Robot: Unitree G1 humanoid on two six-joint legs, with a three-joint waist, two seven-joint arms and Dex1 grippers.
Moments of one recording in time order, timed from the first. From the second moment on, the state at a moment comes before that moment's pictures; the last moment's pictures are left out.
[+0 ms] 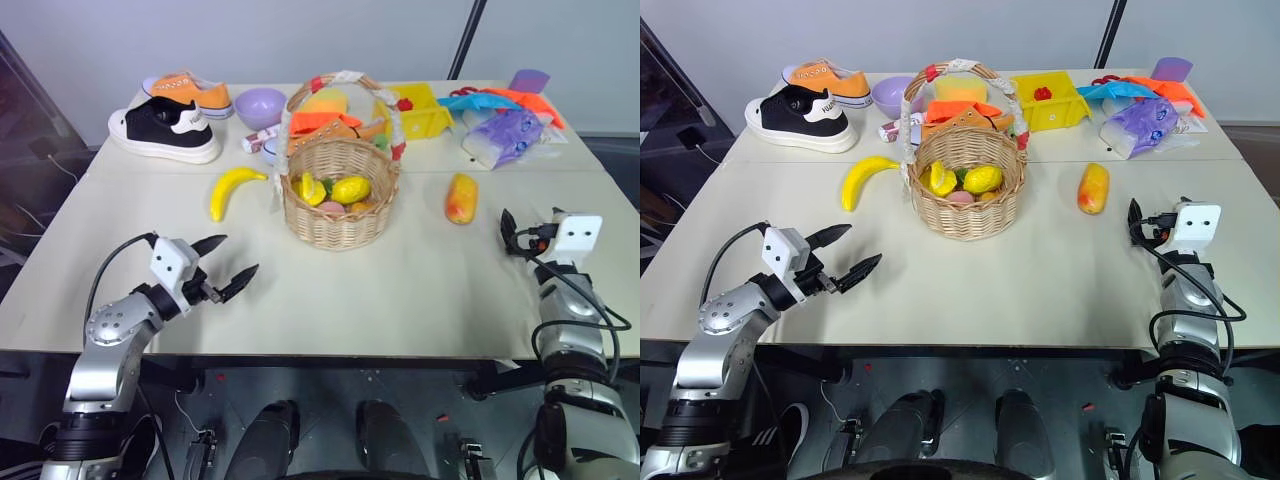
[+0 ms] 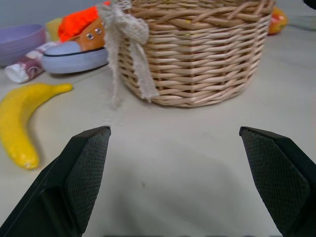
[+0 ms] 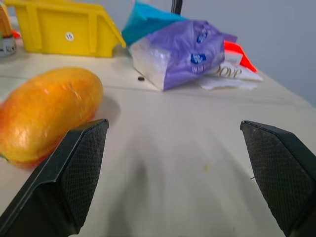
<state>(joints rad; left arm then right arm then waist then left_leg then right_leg) -0.08 0.51 0.15 -0.13 -0.35 0.12 -0.78 -0.43 -0.54 -0.37 0.71 0.23 -0.32 0.34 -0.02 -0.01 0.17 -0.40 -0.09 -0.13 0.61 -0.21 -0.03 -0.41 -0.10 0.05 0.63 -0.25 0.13</state>
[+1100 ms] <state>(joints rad) -0.13 0.52 0.06 -0.36 -0.51 0.33 -0.81 -0.82 -0.50 -0.19 0.43 0.21 0.80 0.13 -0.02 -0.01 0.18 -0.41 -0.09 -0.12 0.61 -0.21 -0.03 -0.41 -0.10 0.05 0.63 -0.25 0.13</state>
